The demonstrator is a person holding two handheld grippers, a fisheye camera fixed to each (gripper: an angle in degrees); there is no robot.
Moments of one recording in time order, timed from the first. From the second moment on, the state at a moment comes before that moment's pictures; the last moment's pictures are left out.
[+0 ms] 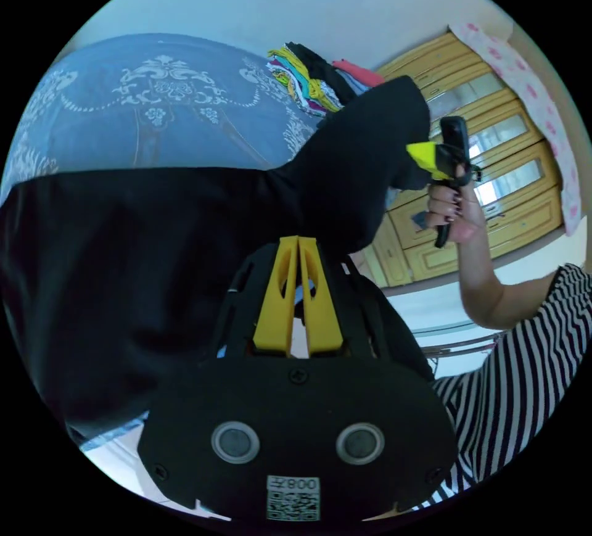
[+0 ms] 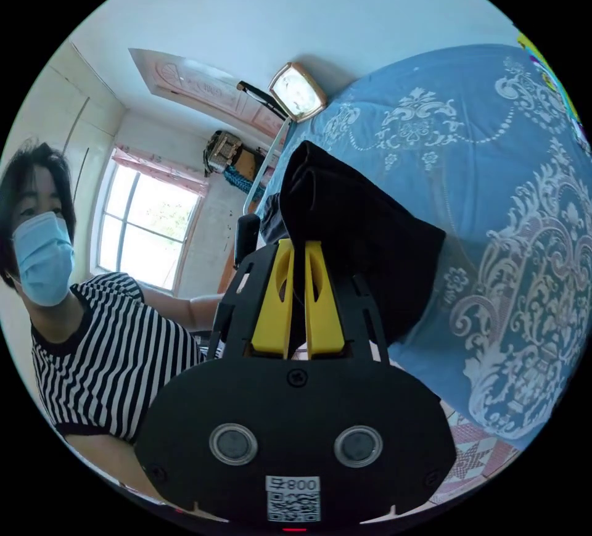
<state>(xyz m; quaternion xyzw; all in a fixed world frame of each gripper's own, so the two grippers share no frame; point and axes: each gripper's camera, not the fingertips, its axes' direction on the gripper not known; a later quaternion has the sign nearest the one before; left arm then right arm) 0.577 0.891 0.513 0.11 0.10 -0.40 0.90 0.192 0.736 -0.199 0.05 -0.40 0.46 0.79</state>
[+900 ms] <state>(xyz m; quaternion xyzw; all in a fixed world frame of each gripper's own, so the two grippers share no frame) 0.552 1.156 0.325 0.15 0.05 -0.57 0.81 0.124 0.469 -0.055 -0.06 -0.50 0.39 0.77</state>
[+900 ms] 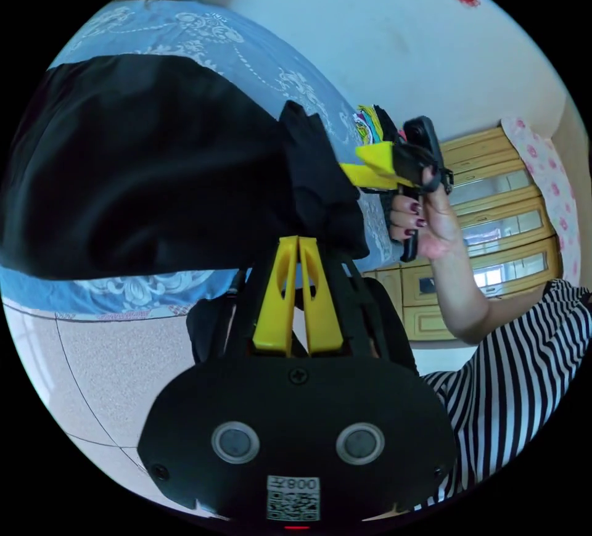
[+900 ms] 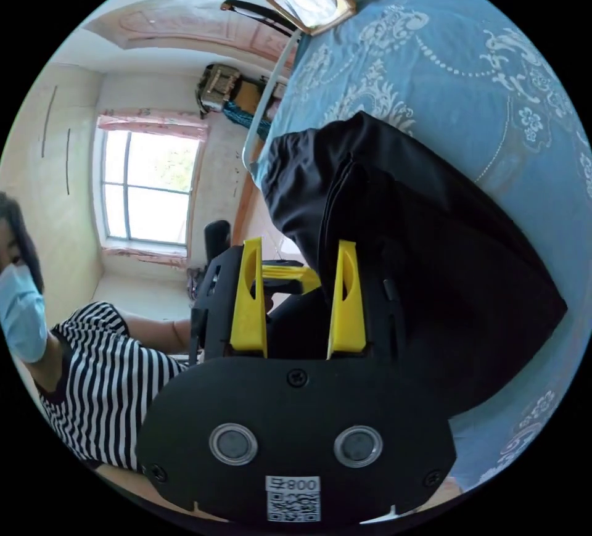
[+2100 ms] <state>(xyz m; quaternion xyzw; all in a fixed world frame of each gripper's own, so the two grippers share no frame) 0.424 1.194 0.255 0.12 0.07 -0.61 0.78 0.016 0.367 -0.104 -0.04 -0.35 0.30 0.89</state>
